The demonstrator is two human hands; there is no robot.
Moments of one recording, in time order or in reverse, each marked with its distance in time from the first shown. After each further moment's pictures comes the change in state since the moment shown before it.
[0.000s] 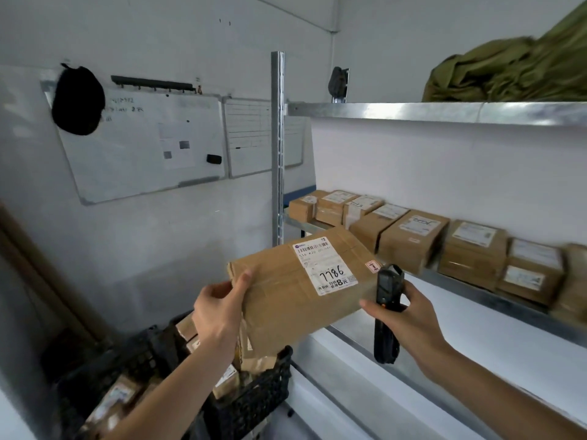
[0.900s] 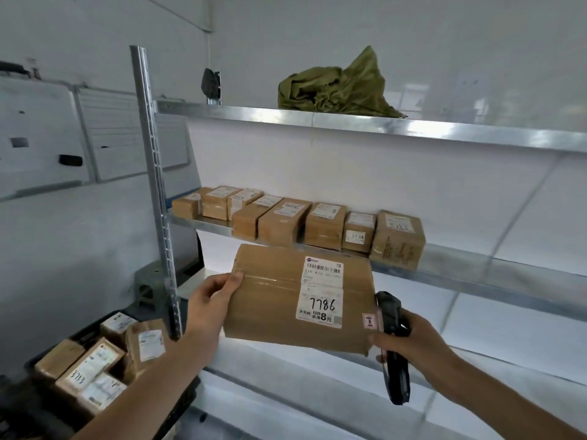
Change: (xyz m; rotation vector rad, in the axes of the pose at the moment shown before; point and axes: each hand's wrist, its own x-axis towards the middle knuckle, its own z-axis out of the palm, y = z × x) left_hand -0.142 -0.003 0.069 -0.154 -0.672 -0.057; right_hand -0.164 0.025 -0.190 -0.154 0.175 0.231
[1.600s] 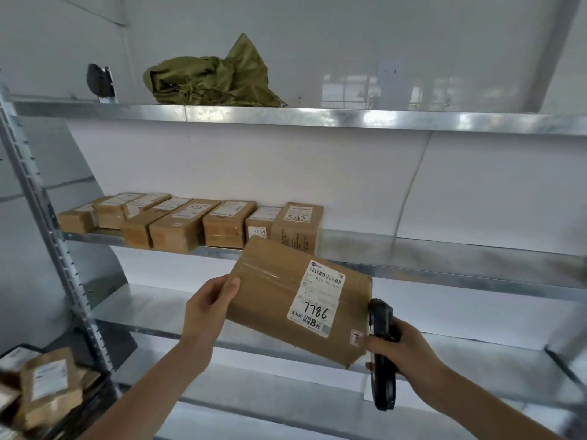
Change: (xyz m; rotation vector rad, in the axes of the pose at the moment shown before) left_hand -0.073 -0.055 0.223 0.195 -0.165 0.090; right_hand -0.012 0.104 -0.192 0.239 0.117 0.104
